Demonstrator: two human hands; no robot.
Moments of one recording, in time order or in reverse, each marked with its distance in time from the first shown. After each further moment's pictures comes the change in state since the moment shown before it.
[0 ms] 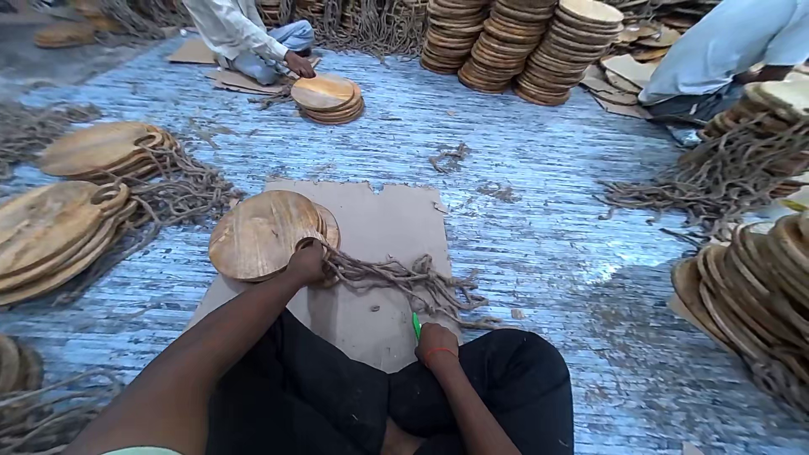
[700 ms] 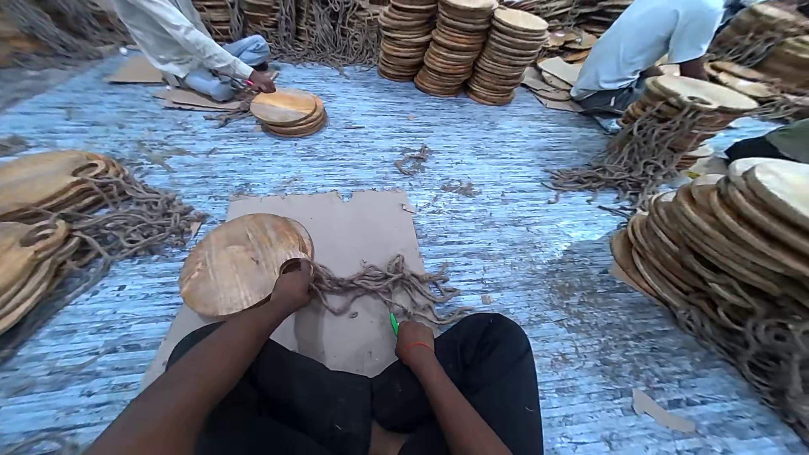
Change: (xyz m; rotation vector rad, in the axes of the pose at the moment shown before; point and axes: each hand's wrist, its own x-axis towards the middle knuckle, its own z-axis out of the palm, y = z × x) left_hand -0.024 0.028 0.016 0.138 0.016 0.104; right_hand -0.006 -0.002 0.001 0.035 0.010 -0.012
